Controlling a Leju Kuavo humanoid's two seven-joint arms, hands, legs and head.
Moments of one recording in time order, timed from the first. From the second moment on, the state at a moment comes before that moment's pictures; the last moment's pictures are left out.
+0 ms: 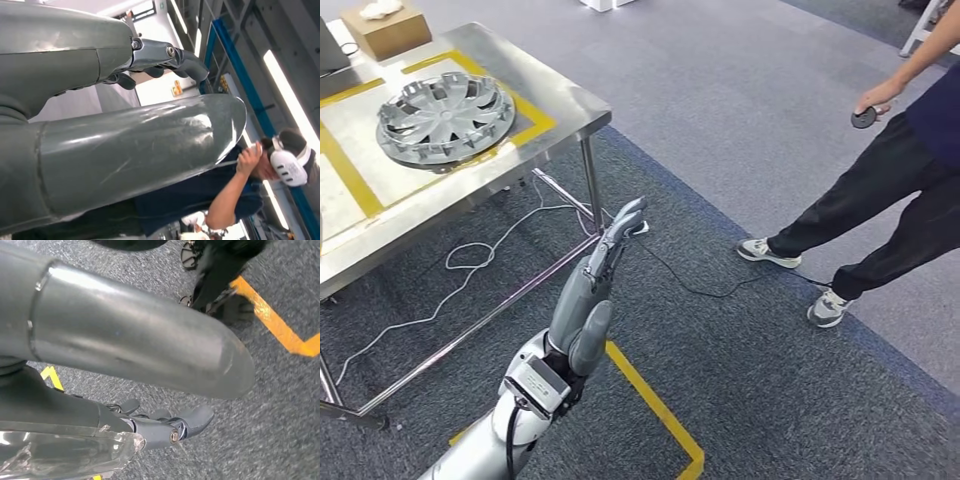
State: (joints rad) left arm -0.25 -0.08 -0.86 -1.65 -0.01 0.19 -0.38; right arm -0.05 0.07 -1.09 -0.21 1.15 -0.01 -0.20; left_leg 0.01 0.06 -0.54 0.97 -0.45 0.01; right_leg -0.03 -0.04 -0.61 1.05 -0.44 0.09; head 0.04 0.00
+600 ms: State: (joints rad) left arm -0.28 -0.08 -0.88 -1.64 0.02 0.21 -0.42; right arm -0.05 0.07 -1.09 -0.21 1.15 -0.02 -0.21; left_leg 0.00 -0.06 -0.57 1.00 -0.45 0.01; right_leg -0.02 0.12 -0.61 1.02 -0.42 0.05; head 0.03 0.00
